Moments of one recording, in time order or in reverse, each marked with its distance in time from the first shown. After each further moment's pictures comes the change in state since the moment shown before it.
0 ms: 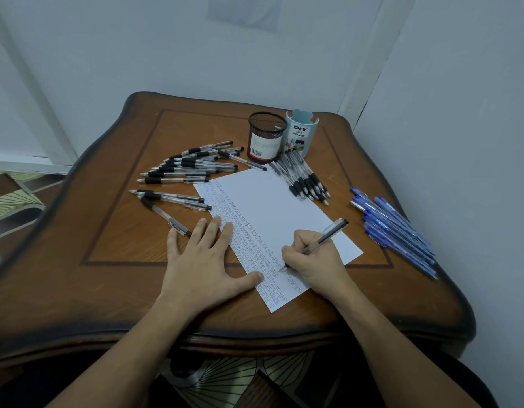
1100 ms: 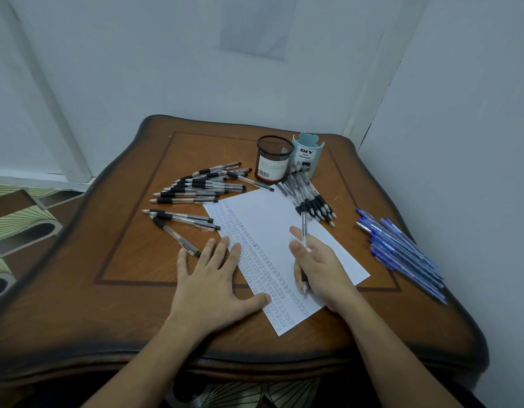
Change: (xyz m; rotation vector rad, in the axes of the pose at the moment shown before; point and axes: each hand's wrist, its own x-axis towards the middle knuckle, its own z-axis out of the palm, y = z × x) left_hand -0.001 -0.001 -0.002 0.004 -0.004 0.008; right_hand 0.013 -0.018 -0.001 0.045 -0.140 0.093
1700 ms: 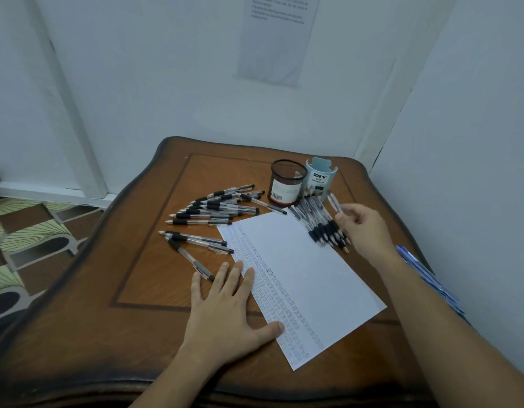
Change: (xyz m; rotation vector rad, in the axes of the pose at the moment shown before) left_hand 0.000 -0.002 -0.005 -0.024 -0.033 0.016; right_hand 0.087 -0.031 -0.074 -0.341 0.378 -0.062
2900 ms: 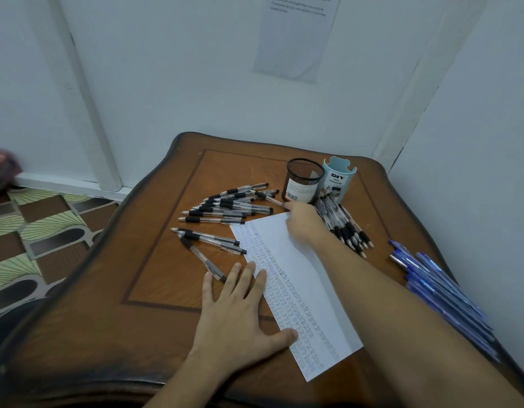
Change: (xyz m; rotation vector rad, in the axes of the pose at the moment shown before) left_hand 0.000 -0.001 0.000 -0.028 0.021 -0.003; right_hand 0.047 -0.049 0.120 -0.478 -0.309 -0.210
